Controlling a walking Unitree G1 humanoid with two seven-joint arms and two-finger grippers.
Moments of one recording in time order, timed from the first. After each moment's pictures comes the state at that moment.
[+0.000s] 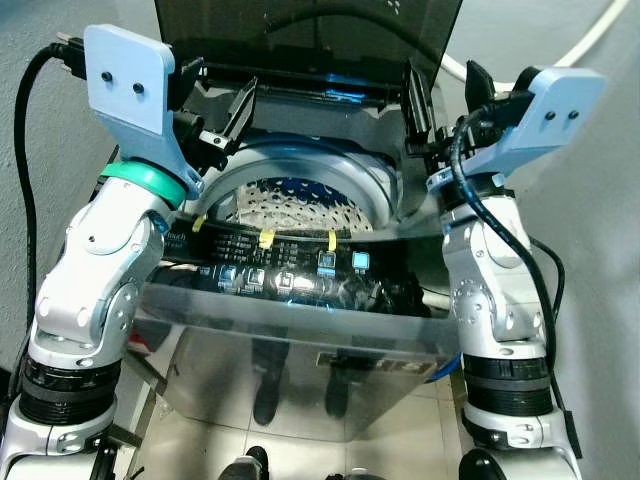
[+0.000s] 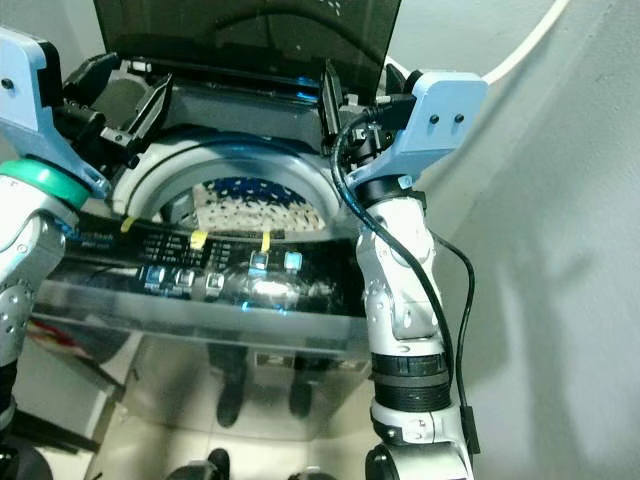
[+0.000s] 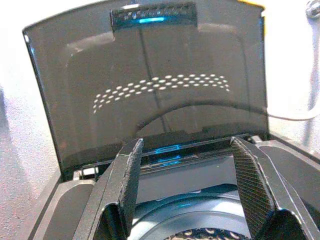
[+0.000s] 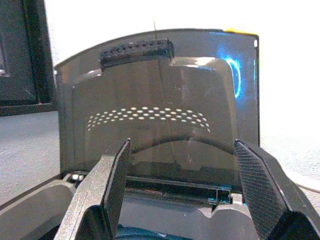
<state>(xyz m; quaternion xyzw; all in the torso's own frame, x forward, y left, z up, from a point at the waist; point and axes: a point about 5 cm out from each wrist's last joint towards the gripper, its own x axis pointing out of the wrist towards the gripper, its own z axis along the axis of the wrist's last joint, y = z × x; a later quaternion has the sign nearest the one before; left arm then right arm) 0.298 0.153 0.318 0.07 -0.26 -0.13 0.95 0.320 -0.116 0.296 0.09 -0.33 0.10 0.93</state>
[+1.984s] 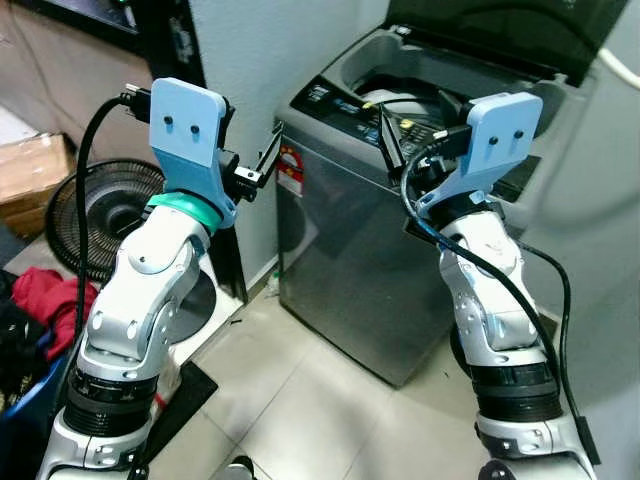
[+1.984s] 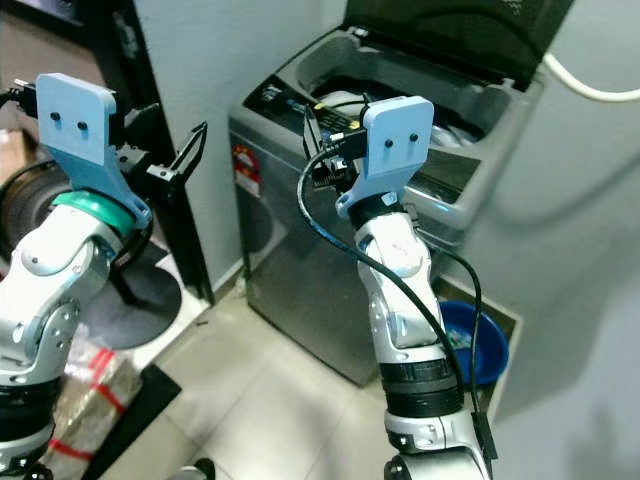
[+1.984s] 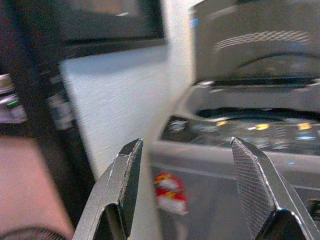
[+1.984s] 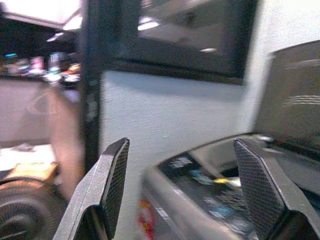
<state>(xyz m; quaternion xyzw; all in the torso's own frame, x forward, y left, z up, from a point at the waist) 0.307 0.136 0.287 0.07 -0.21 -0.11 0.97 0.326 -0.108 0.273 0.00 -0.29 0.13 0.95</state>
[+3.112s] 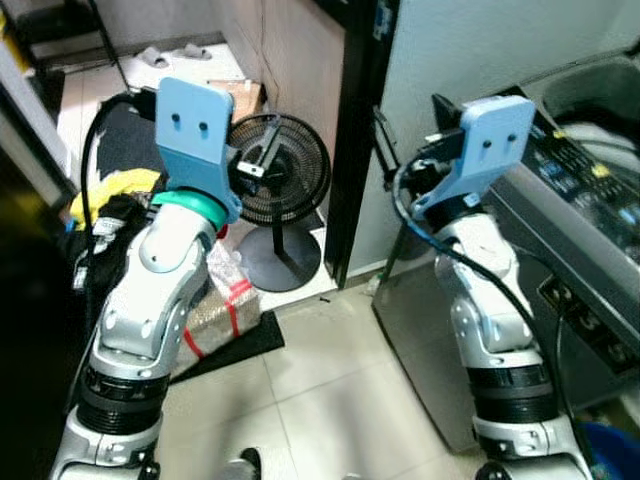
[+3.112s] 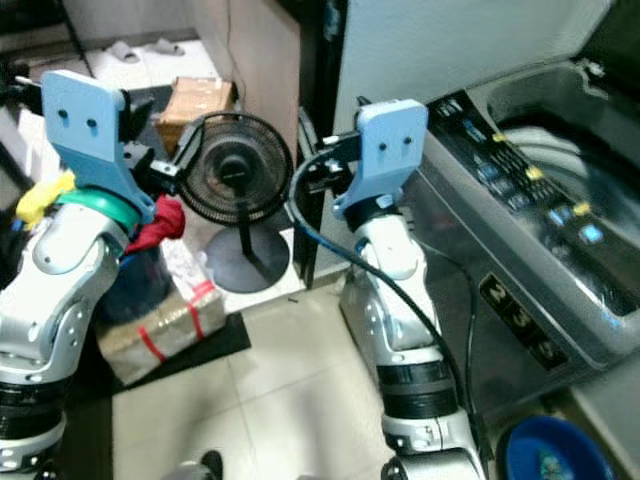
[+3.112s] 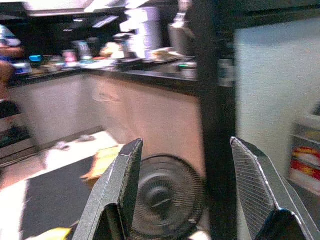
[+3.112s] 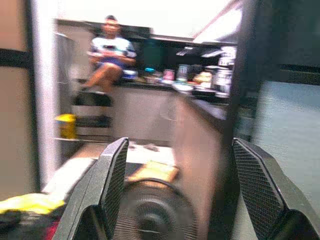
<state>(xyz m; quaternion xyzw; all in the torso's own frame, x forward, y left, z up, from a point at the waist) 0.308 0.133 0.288 0.08 -0.21 -0.09 0.97 0.326 -0.105 0.272 0.00 -0.29 0.13 0.95</state>
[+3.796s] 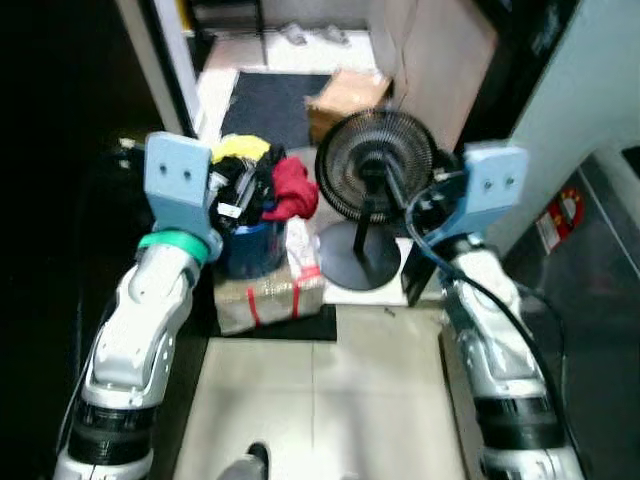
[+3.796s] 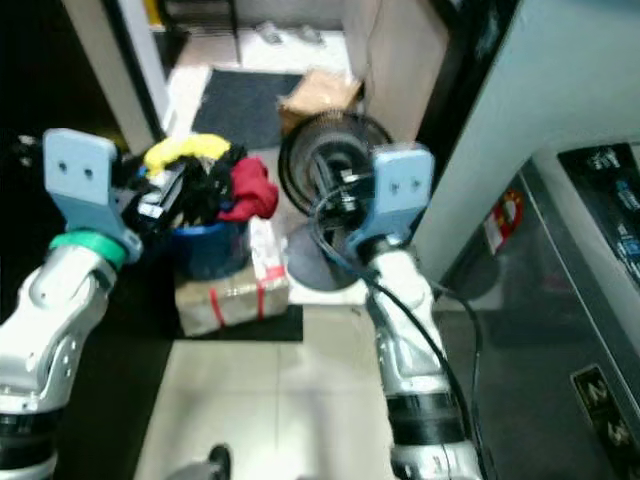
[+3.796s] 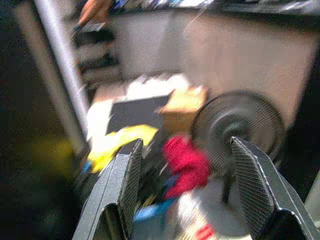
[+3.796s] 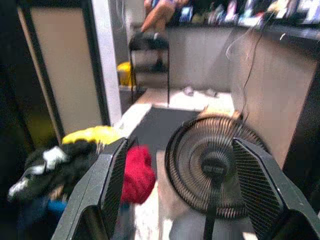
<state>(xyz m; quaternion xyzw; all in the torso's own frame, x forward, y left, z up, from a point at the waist) 0.306 0.161 0.219 0.05 -0.11 -0.06 0.99 0.323 -0.148 0.192 0.04 -0.16 0.07 0.98</state>
